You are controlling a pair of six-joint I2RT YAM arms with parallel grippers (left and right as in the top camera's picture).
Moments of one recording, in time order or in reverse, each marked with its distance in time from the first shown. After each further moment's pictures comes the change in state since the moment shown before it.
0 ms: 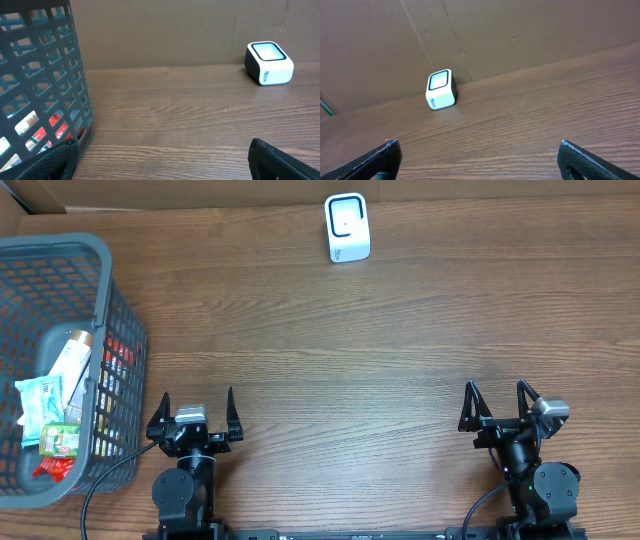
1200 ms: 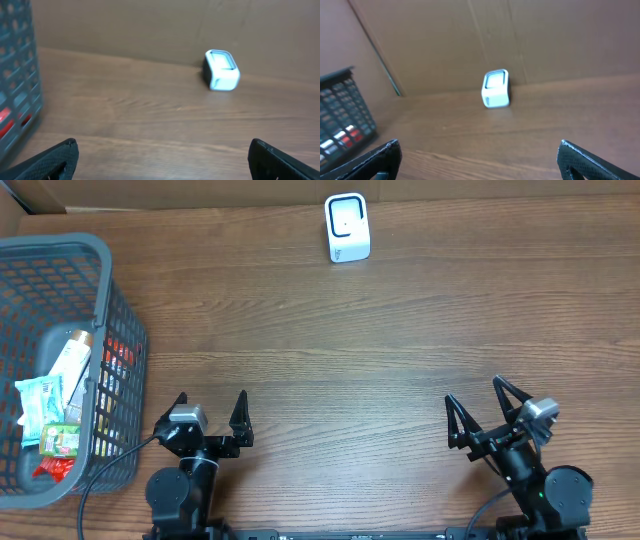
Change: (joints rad) left arm 0.000 0.020 0.122 -0.154 0.169 -0.223; right arm 0.000 0.003 0.108 -0.024 -0.293 -0.002
